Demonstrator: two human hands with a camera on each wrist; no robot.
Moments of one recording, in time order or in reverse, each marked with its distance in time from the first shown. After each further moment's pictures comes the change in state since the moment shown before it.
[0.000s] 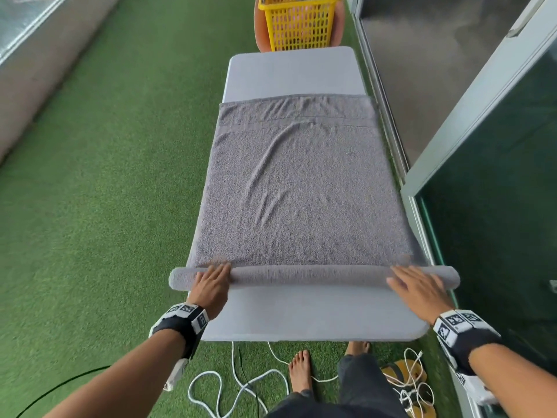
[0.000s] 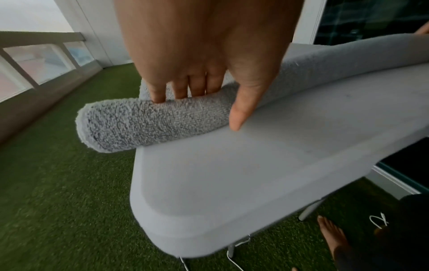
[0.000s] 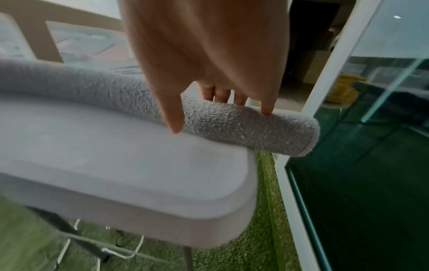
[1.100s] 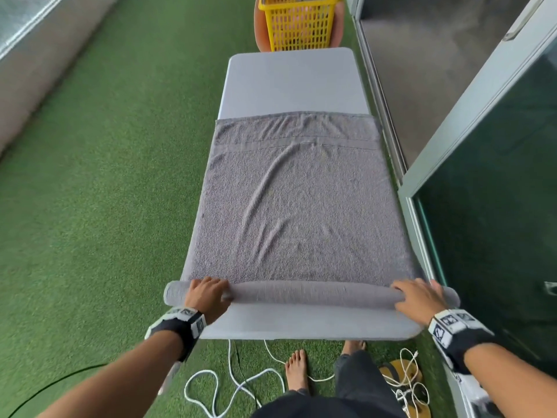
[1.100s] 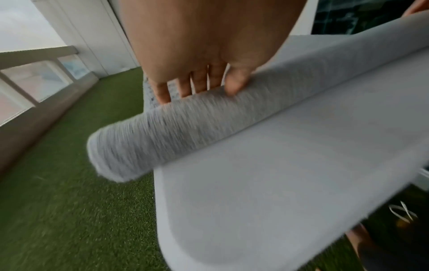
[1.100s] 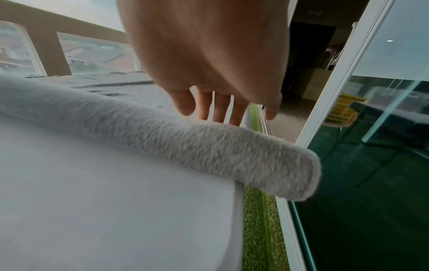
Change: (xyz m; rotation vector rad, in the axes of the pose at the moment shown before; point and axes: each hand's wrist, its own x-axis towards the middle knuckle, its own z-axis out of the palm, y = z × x) left_hand -0.017 0.008 0.004 0.092 0.090 0.094; right_hand -0.012 -0.006 -0.003 -0.183 -0.100 0.036
